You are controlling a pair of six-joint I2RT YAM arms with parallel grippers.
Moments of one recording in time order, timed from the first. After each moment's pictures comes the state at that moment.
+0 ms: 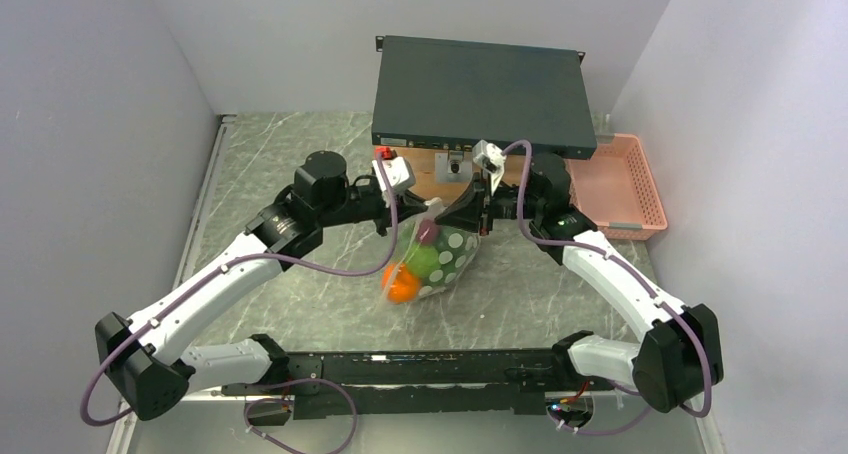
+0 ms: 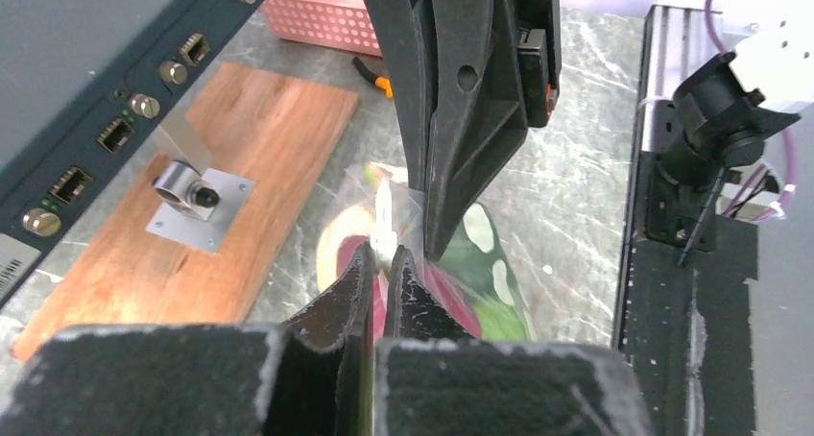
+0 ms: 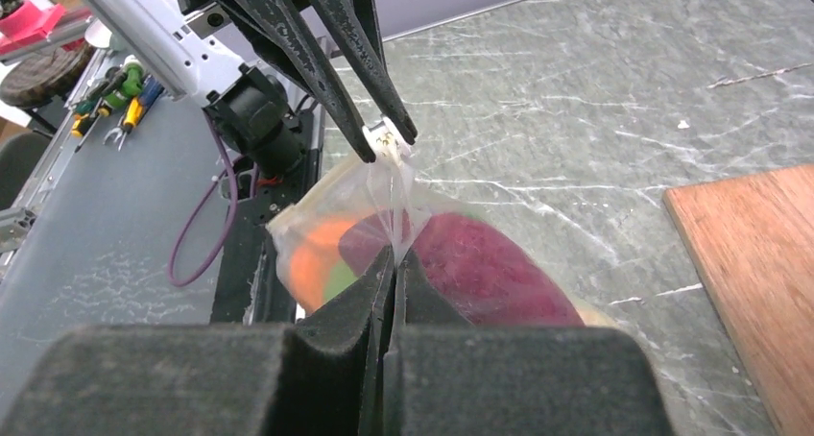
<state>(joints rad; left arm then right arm) -0.73 1.16 1.13 -0.19 0.48 0.20 0.41 1.19 0.85 0.18 -1.09 0.12</state>
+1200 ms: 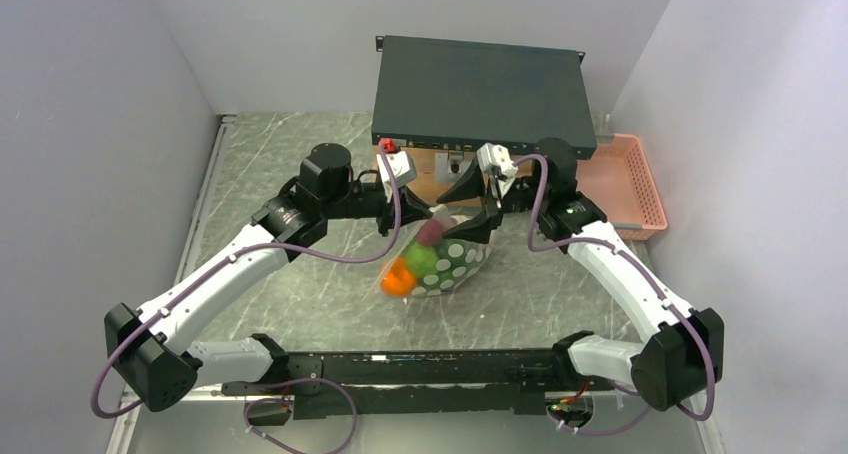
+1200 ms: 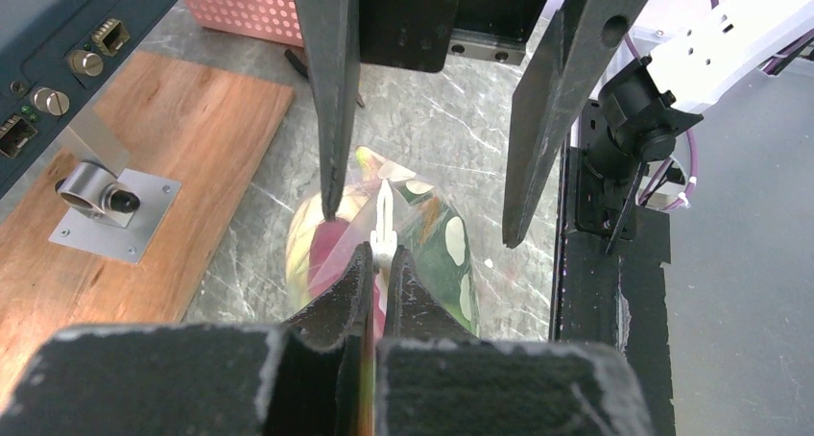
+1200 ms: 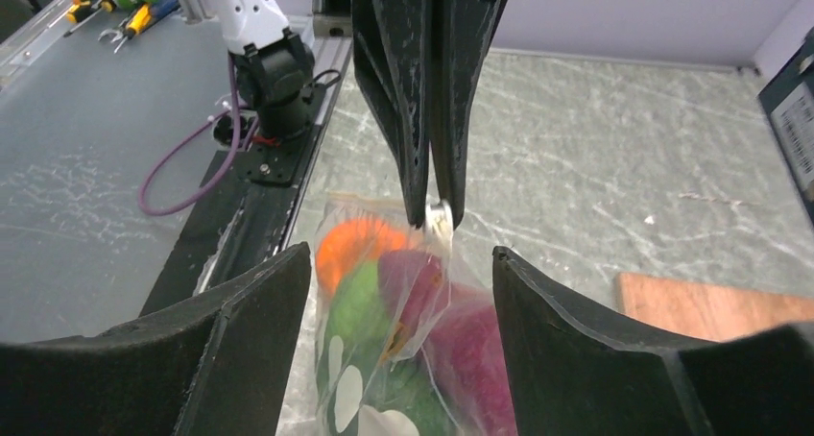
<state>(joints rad) -0.69 1.20 1.15 -0.21 0.66 0.11 0.39 1.19 0.99 0.04 -1.28 -0.20</state>
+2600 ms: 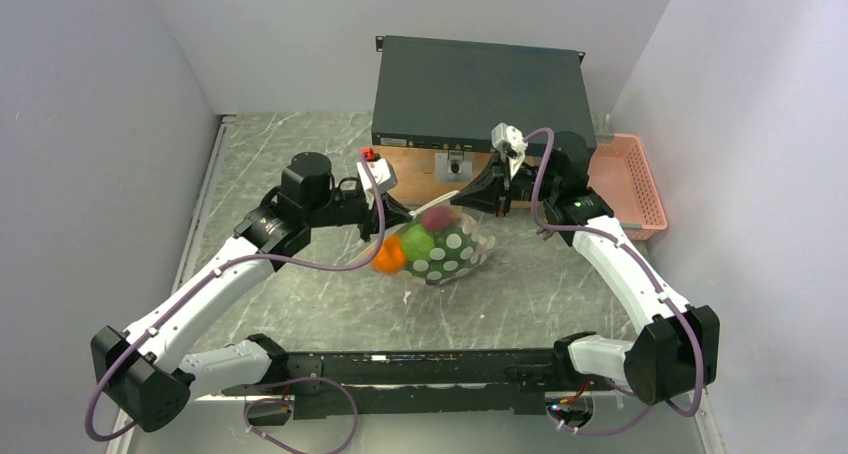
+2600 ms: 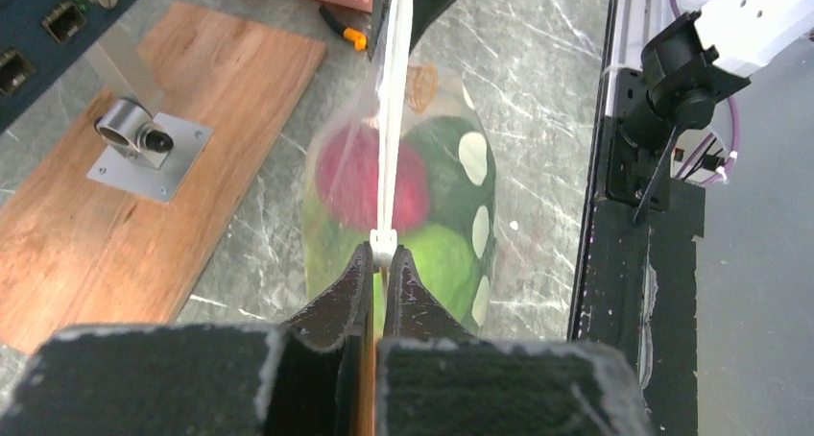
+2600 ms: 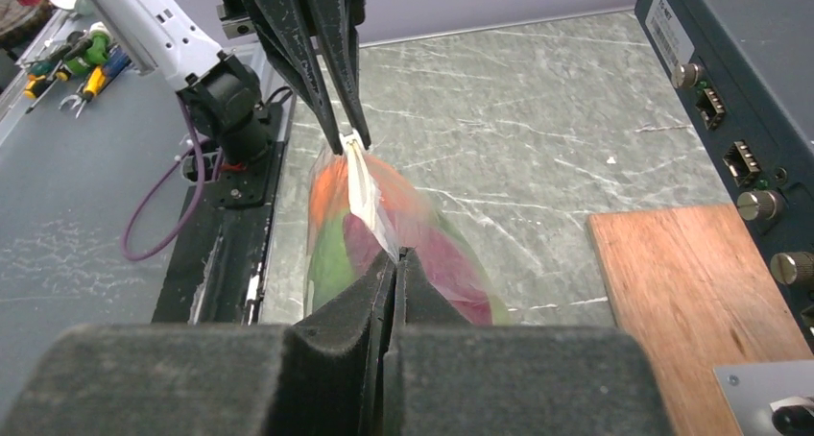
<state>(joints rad) -0.61 1.11 1.06 -0.24 0.66 0.15 0.29 1.22 0.99 0.06 -1.23 -0.05</state>
